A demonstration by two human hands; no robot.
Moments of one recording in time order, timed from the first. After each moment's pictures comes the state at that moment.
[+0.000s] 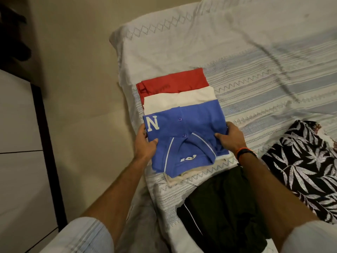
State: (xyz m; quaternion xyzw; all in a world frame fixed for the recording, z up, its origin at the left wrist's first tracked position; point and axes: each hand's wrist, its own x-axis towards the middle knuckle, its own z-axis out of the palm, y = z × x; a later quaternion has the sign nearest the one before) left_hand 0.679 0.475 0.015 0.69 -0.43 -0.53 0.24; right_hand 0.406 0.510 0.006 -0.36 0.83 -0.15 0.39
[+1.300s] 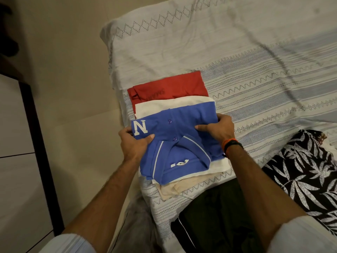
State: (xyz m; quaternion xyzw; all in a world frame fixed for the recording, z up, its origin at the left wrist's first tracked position) left_hand 0.674 0.428 -0.026 0.78 -0.33 -0.48 0.23; right_hand 0.412 0.431 -0.008 -0.29 0.83 -0.21 0.42
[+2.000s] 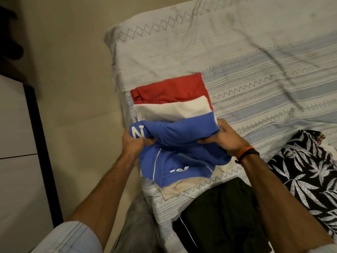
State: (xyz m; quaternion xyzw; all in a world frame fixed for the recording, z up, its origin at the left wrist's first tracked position) left_hand 0.689 0.423 -0.017 0.70 -0.23 -0.62 0.28; right_hand 0.412 0.453 0.033 -0.37 0.61 -0.29 0.64
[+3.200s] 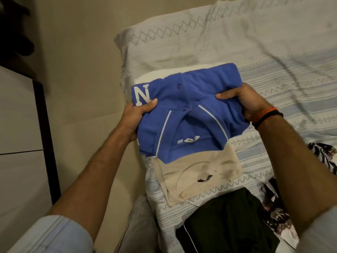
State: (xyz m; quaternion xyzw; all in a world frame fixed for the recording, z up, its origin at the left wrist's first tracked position) left_hand 0.686 0.334 0.036 0.59 -0.25 -0.70 0.32; right_hand 0.392 0.335 0.070 -0.21 0.64 -0.34 0.65
